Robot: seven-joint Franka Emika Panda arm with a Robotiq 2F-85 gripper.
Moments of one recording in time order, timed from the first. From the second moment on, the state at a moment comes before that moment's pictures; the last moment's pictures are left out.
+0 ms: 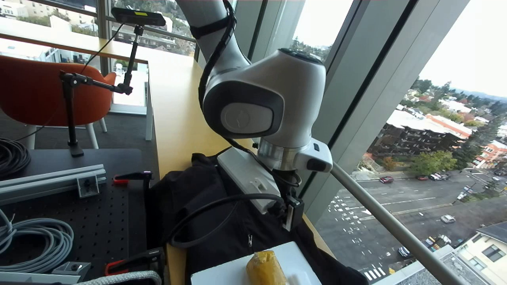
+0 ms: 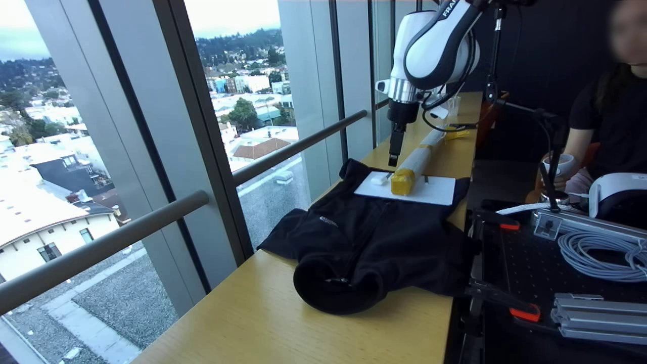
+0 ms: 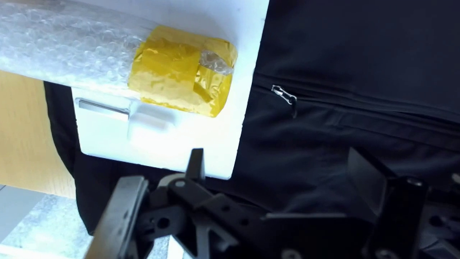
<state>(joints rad) -0.14 0.29 -0.11 -2.23 0.05 2.72 -0.51</state>
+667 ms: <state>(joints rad) -0.16 0.49 -0.01 -2.05 0.05 2.66 -0.43</state>
